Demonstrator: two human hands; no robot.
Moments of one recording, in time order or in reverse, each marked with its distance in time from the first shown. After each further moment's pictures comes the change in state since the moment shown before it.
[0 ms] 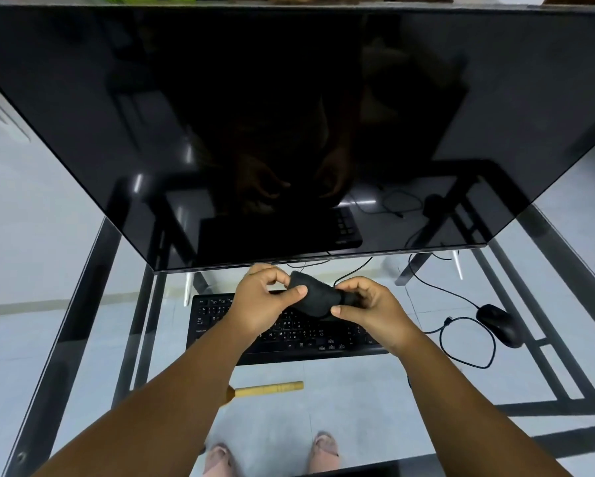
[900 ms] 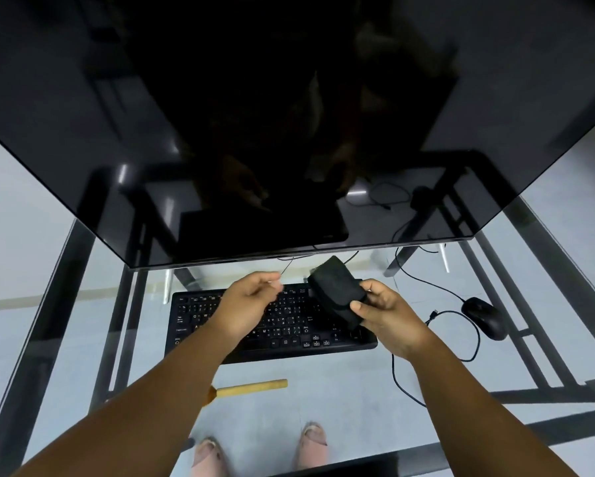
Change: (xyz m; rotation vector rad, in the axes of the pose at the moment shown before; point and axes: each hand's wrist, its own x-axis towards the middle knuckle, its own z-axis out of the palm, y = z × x) left_hand 0.001 -0.012 0.006 -0.082 -0.143 -0.146; right_hand -0.004 0.029 -0.046 0.393 -0.091 0.087
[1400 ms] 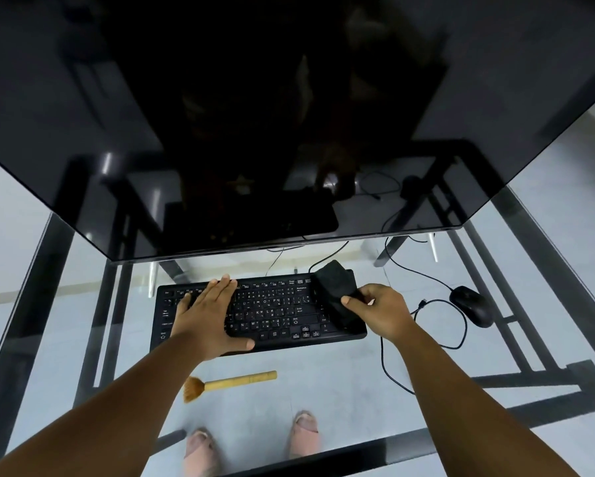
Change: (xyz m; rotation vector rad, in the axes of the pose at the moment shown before) left_hand 0.004 -0.061 -0.031 1.152 -0.068 0.039; right_hand 0.006 0.013 -0.018 -0.916 0.425 0.151
